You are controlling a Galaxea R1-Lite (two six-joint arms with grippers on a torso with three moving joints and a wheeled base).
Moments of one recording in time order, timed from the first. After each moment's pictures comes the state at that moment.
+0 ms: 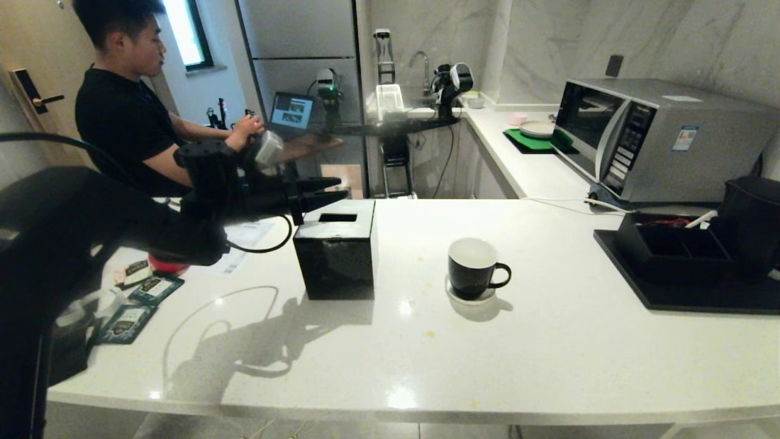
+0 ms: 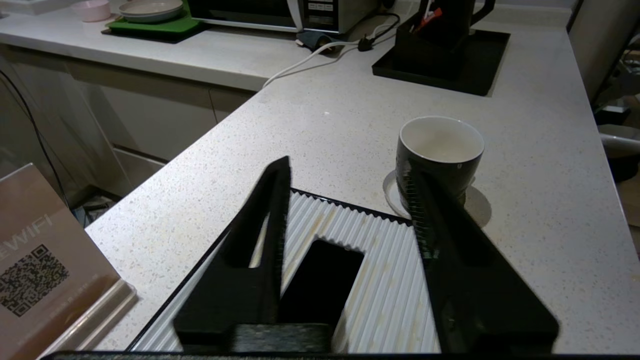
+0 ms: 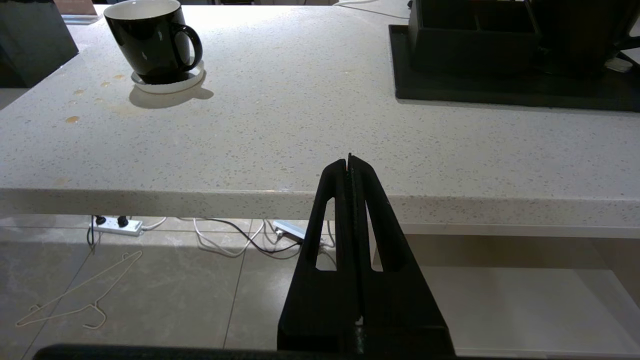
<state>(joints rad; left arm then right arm) -0.09 2.23 -1.36 -0.97 -1.07 -0.04 0.00 0.00 0.00 0.00 -0.01 0.00</state>
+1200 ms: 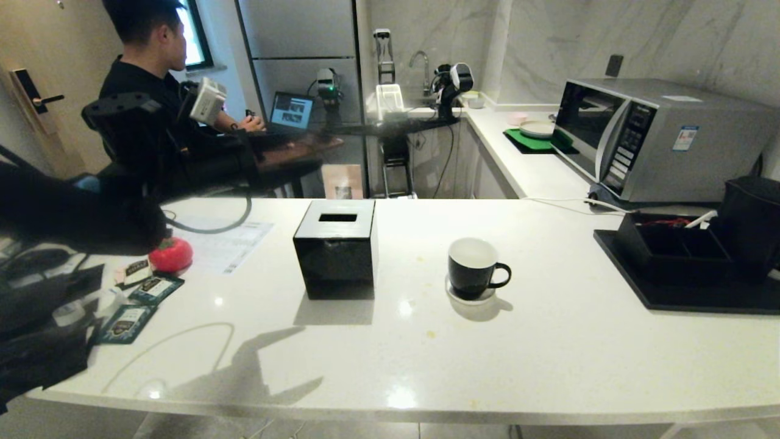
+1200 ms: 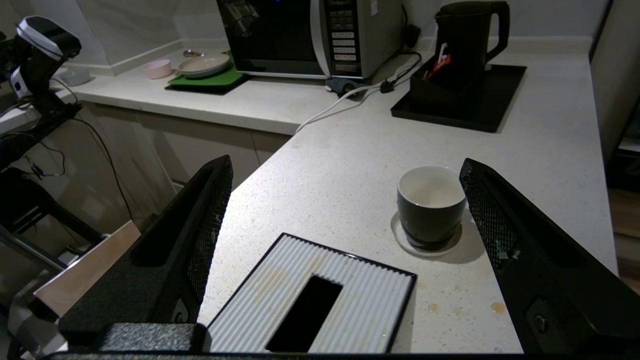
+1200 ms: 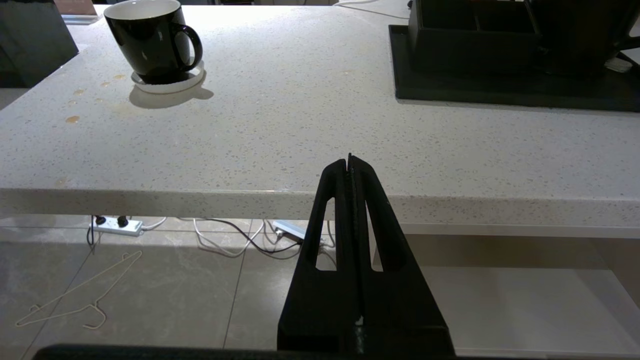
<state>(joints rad) -0.05 1.97 -1.21 -0.98 -1.04 -0.05 0.00 0.00 0.00 0.00 -0.01 0.00</state>
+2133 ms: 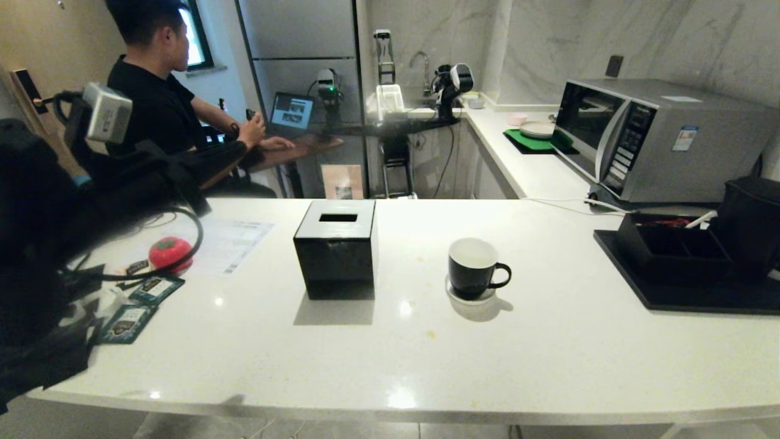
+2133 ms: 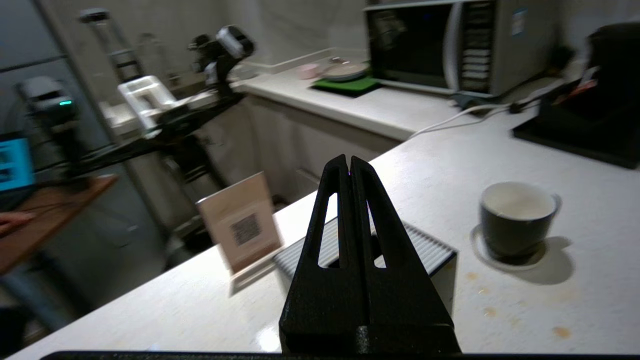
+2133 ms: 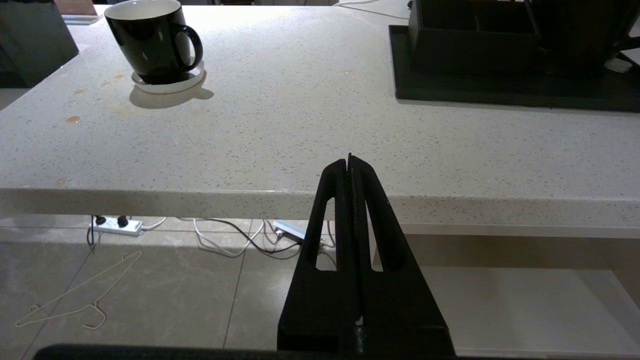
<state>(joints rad) 0.02 1.65 -0.73 -1.19 -0.67 -0.01 0.00 0.00 0.00 0.00 -0.01 0.00</state>
